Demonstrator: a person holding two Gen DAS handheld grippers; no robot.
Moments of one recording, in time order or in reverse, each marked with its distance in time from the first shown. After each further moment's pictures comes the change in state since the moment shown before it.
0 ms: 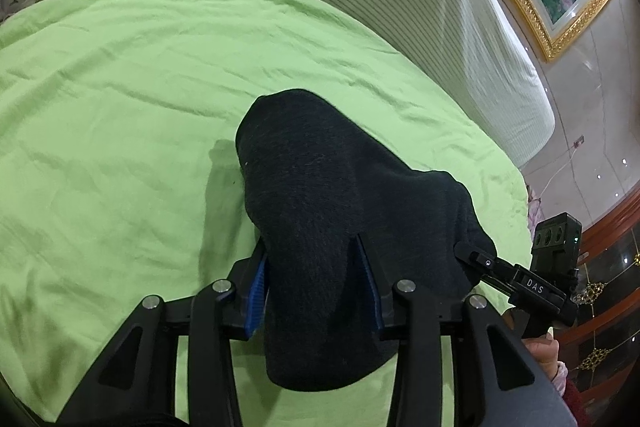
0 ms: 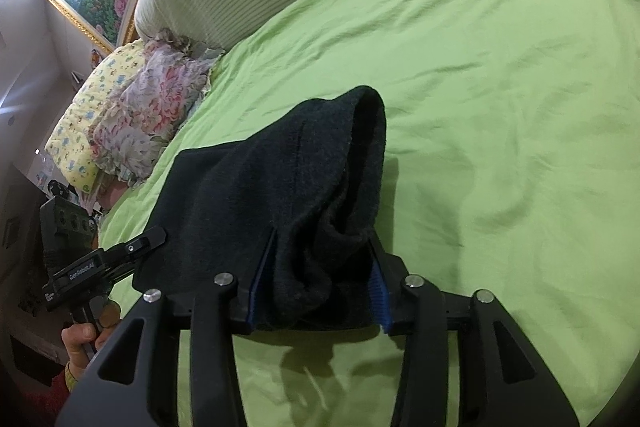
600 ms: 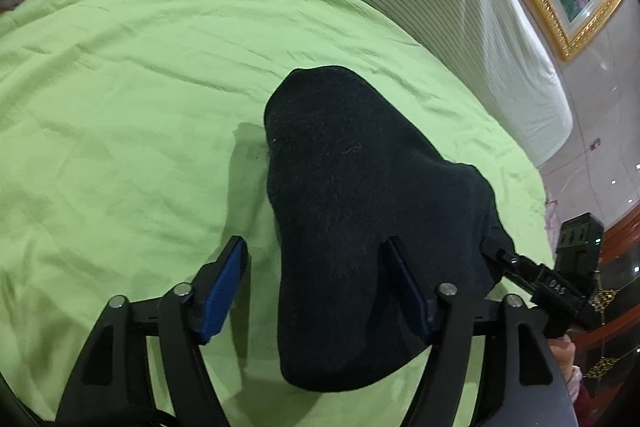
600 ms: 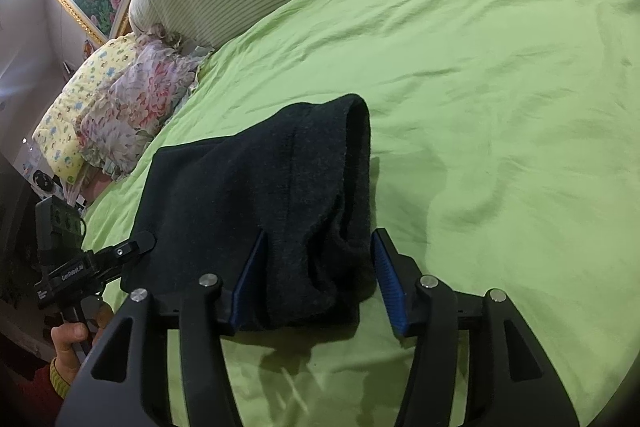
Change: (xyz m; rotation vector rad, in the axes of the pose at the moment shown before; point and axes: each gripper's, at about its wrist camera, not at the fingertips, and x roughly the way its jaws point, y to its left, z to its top) left arm 0.016 0.001 -0.014 -0.015 0.001 0.081; right arm -0.010 -0.007 -0.005 -0.037 -0.027 -0.043
